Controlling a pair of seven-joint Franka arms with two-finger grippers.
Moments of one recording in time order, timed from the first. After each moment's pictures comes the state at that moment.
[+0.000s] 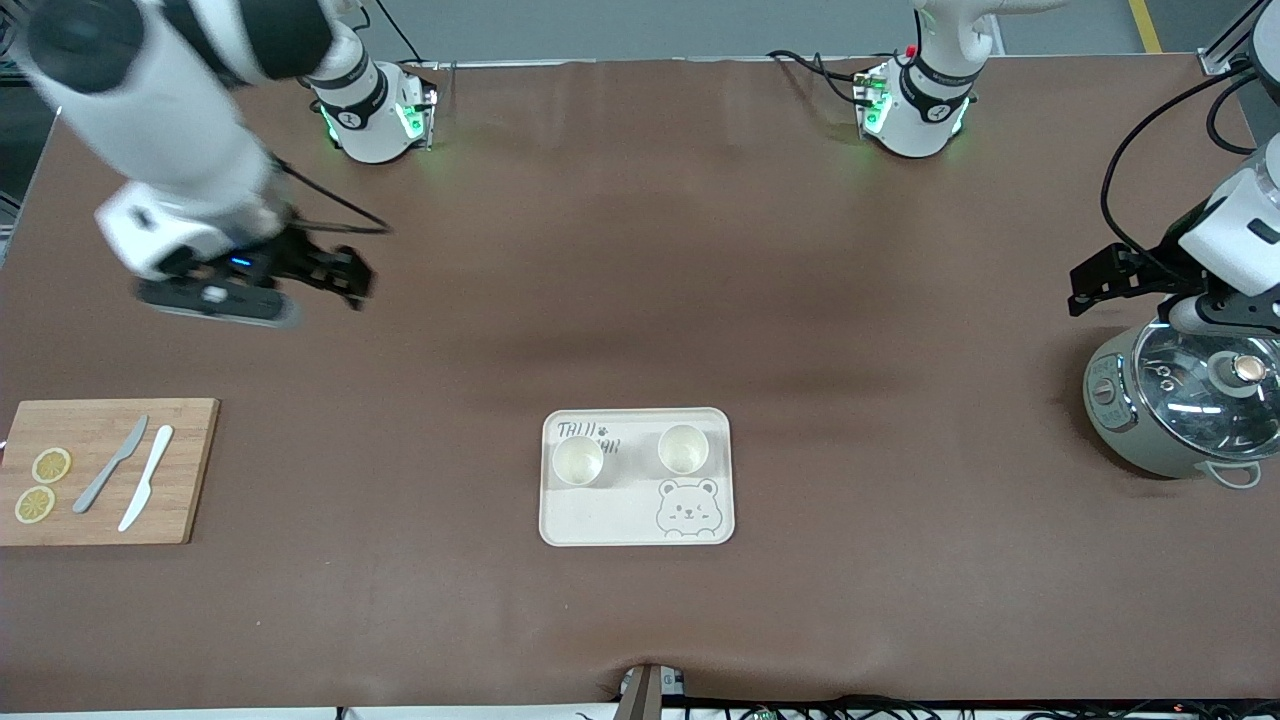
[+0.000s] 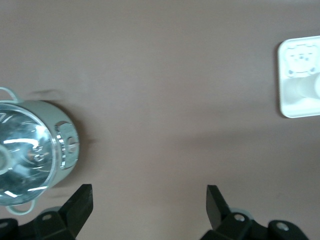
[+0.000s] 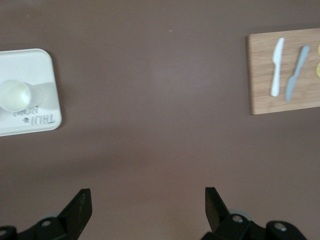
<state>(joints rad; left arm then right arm) 0.00 0.05 -0.07 -1.61 -0.03 1.70 0.05 0.20 0.03 0.06 -1.58 -0.10 1.59 0.35</state>
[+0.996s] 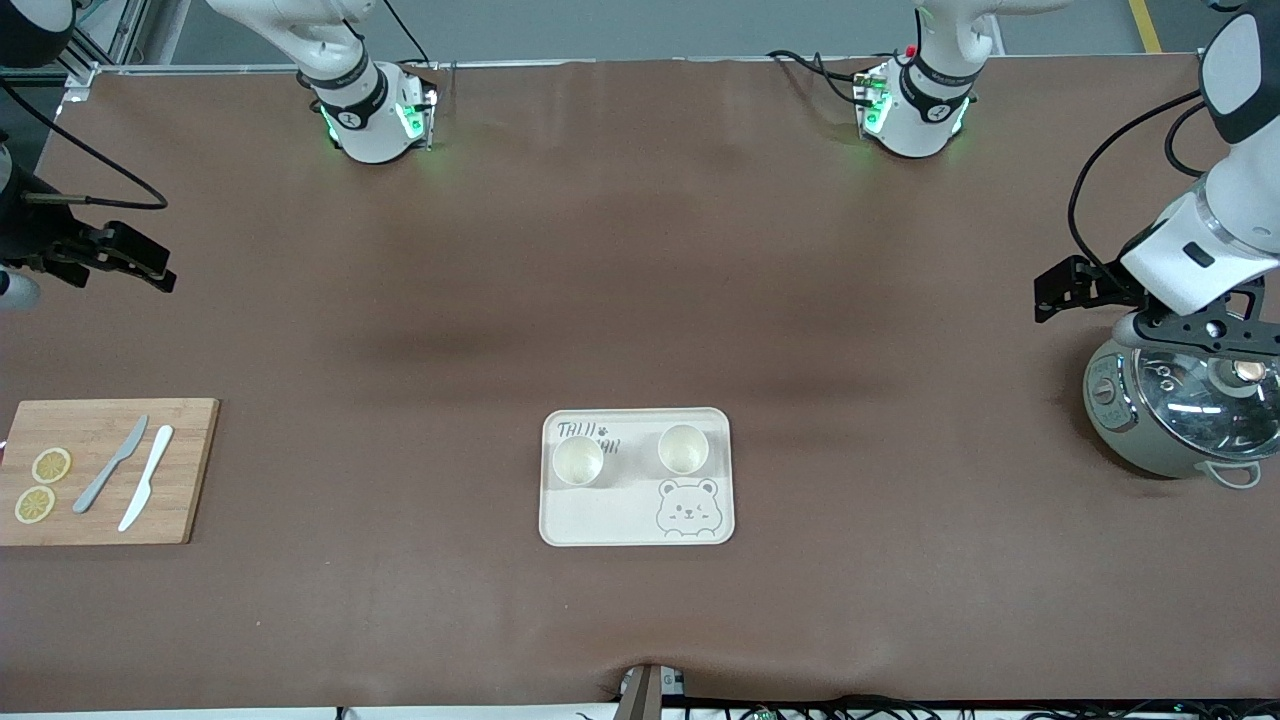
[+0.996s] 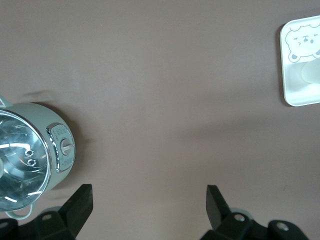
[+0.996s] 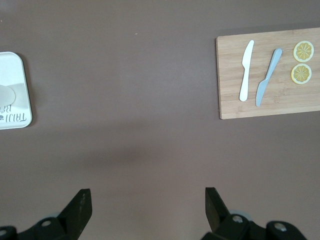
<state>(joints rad) -0.03 0.08 -0.08 -1.61 0.01 1.70 0.06 -0.07 -0.02 0.06 -1.62 -0.01 1.60 0.06</state>
